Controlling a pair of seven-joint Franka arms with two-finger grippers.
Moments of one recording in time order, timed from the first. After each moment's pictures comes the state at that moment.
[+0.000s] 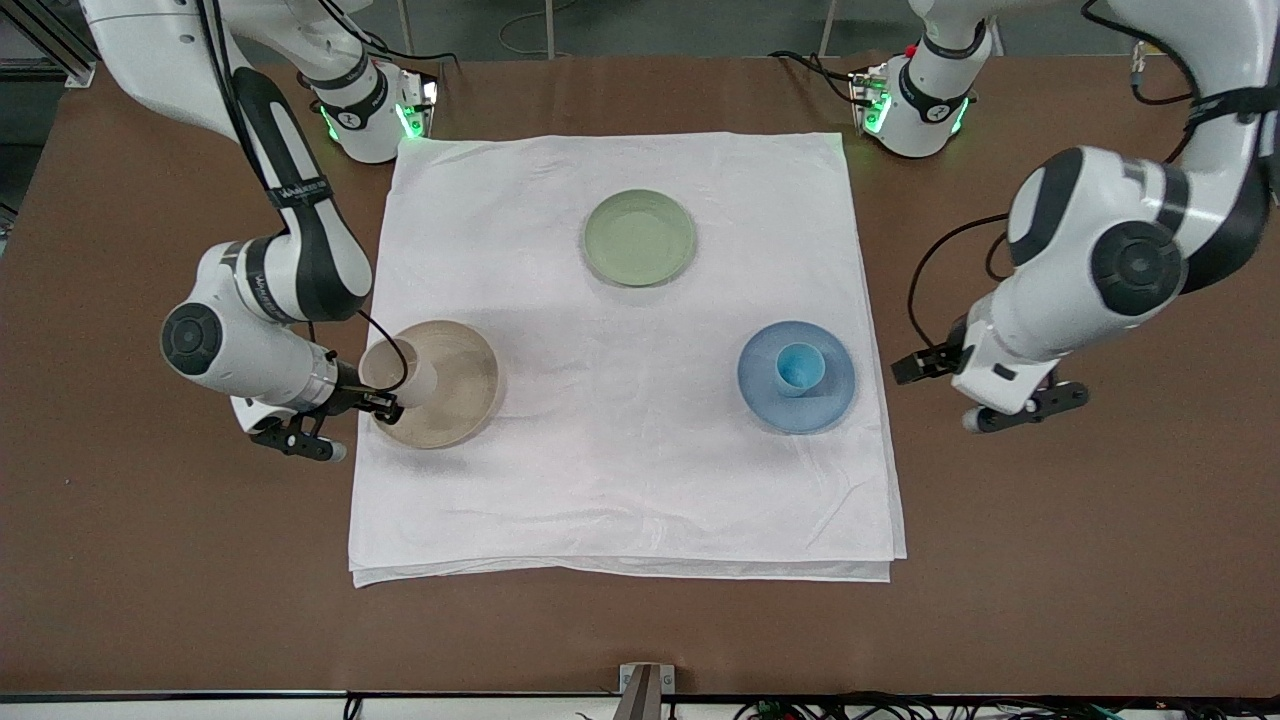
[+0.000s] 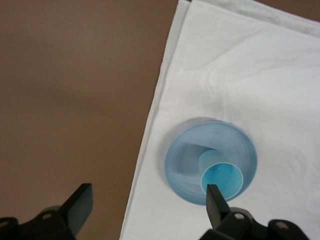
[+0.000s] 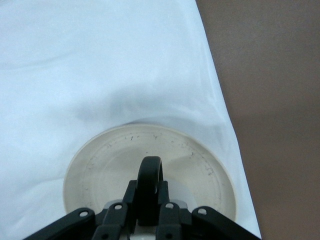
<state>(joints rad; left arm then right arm) 0.14 0.28 -0.41 -1.63 0.07 1.79 -0.57 0.27 0.39 -0.10 -1.94 0.24 2.29 0.28</state>
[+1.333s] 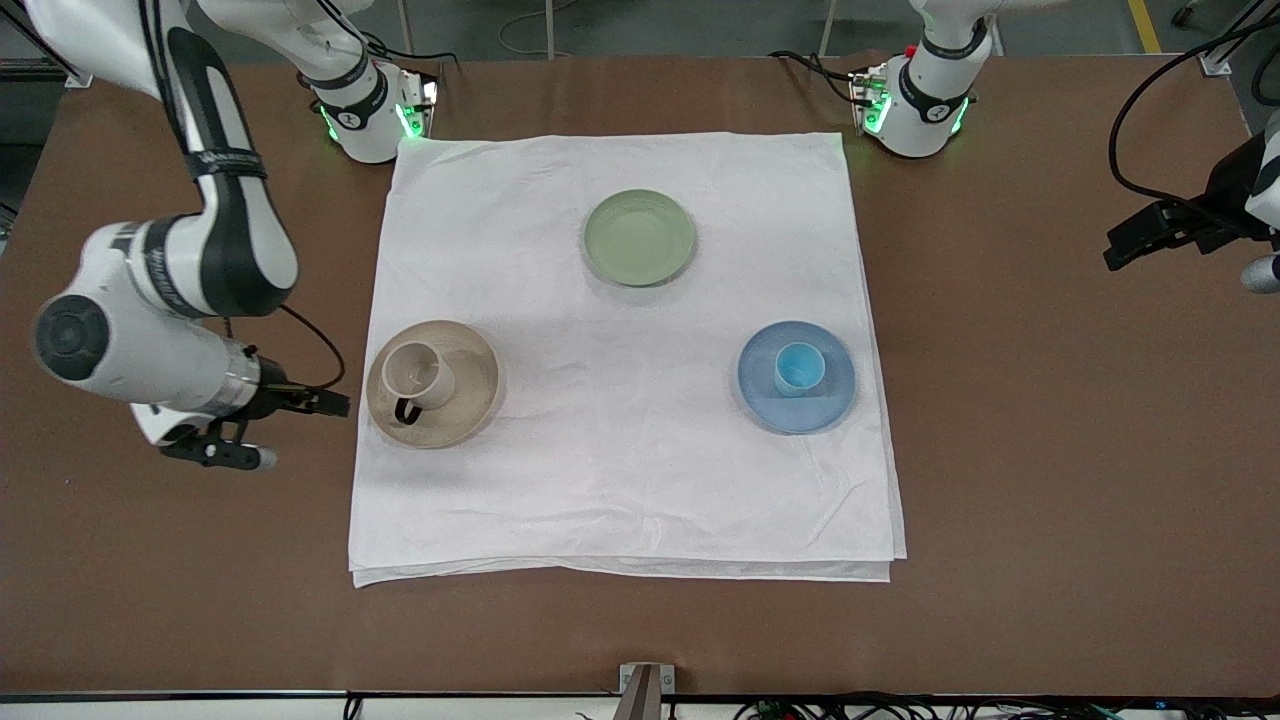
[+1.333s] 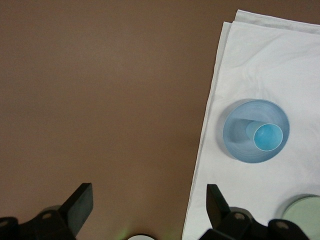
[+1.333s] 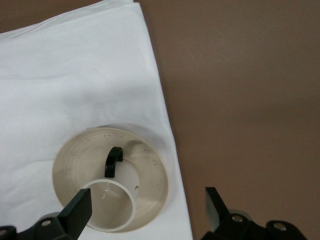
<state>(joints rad) 0.02 0.02 -0.06 -1.51 0.04 1.47 -0.20 0.18 0.35 -0.15 -1.64 0.12 1.87 0.12</state>
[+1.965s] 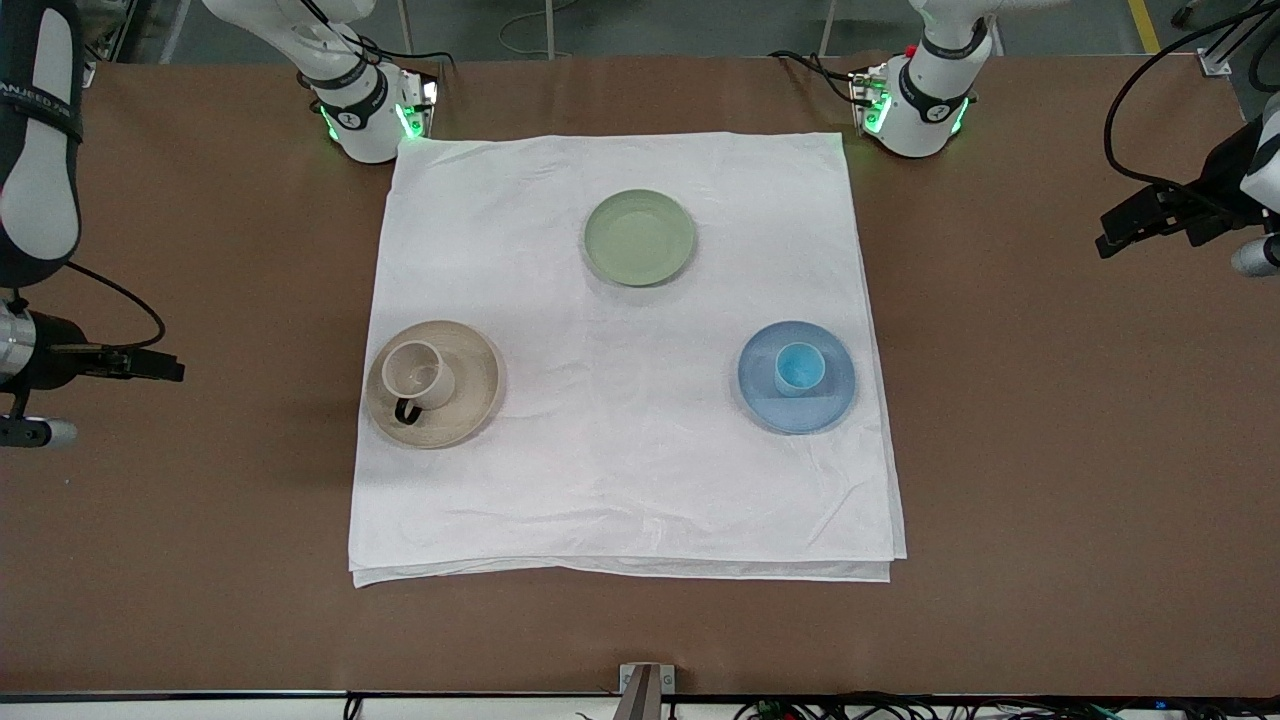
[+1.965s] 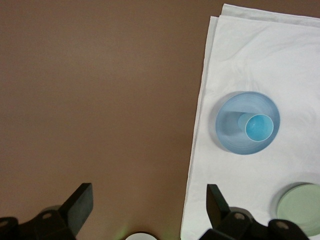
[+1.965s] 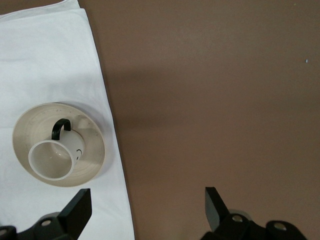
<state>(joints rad) 0.02 -0.01 -0.06 -1.54 0.00 1.47 -0.16 0.03 0.35 -0.15 -1.35 0.03 1.53 -0.05</state>
